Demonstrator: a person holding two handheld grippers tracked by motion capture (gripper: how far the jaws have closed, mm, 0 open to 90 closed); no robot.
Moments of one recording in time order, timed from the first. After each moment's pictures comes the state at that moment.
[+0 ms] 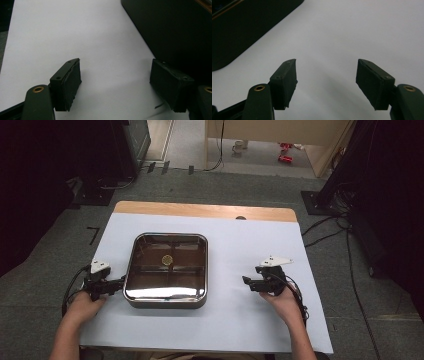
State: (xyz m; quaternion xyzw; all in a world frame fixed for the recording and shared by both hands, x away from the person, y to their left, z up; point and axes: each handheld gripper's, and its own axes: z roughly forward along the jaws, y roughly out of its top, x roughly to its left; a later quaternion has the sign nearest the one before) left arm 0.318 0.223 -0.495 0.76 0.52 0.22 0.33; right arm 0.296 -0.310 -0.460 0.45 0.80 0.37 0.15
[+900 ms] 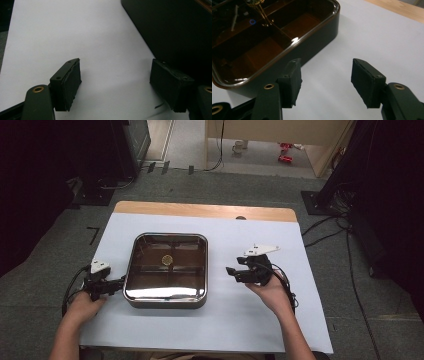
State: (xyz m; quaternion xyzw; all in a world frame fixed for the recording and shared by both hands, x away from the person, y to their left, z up) left arm 0.318 0.223 -0.495 0.76 0.52 0.22 0.33; right arm 0.309 -0.262 -0.415 0.40 0.81 0.41 0.12
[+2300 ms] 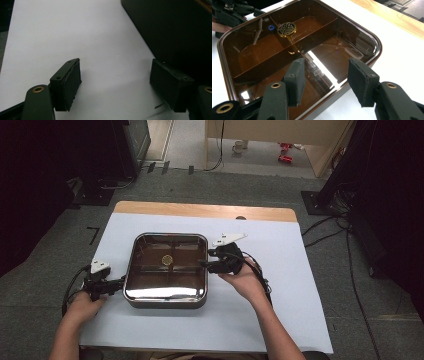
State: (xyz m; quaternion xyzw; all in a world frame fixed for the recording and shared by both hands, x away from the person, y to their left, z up) left arm 0.318 0.223 -0.495 0.76 0.52 0.22 0.33; right arm 0.335 -0.186 -0.396 0.33 0.83 0.43 0.10
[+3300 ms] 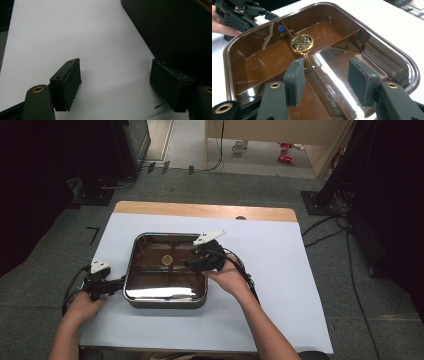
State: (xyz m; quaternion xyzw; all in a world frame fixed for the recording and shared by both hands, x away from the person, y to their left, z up) left arm 0.318 0.223 -0.495 0.76 0.52 0.22 0.33; right arm 0.351 -0.142 -0.402 0.29 0.85 0.43 0.08
